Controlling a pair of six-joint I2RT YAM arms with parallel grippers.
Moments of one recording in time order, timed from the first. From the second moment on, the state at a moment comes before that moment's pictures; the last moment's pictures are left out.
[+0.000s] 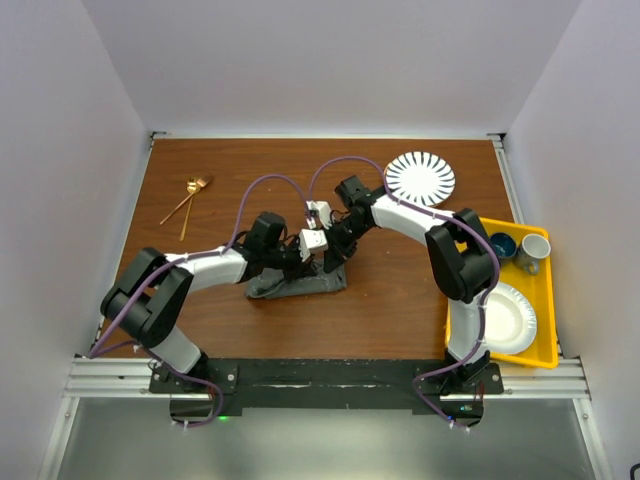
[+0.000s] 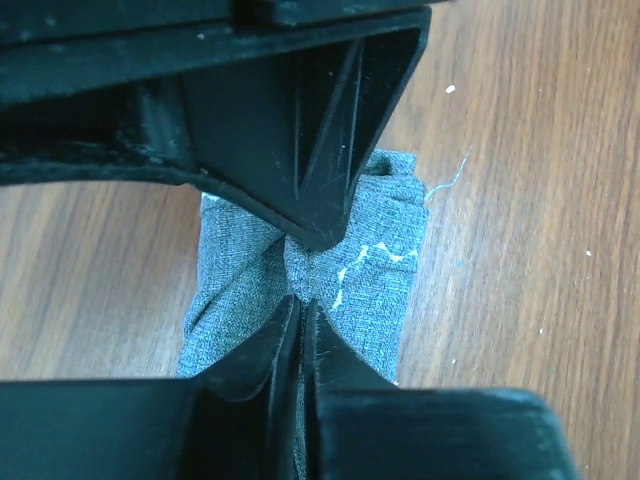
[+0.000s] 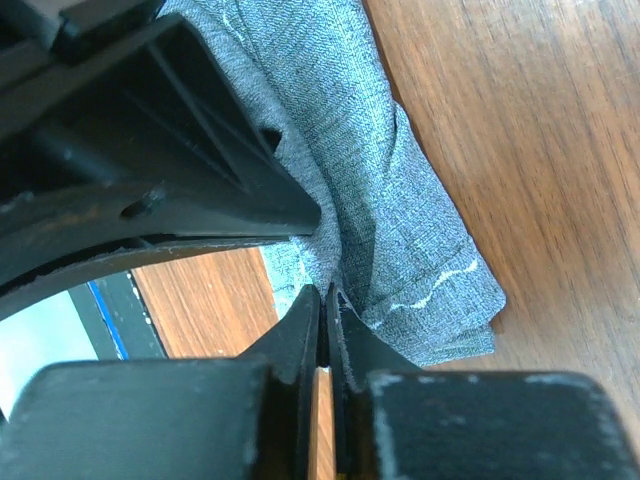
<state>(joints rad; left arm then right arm) -0.57 1.60 0.72 0.13 0.63 0.39 0.58 2.00 1.43 -0.72 -0.70 -0.29</state>
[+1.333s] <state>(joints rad) -0.59 1.57 0.73 0.08 0.62 0.37 0.67 1.99 1.46 -0.69 -0.40 -0.15</state>
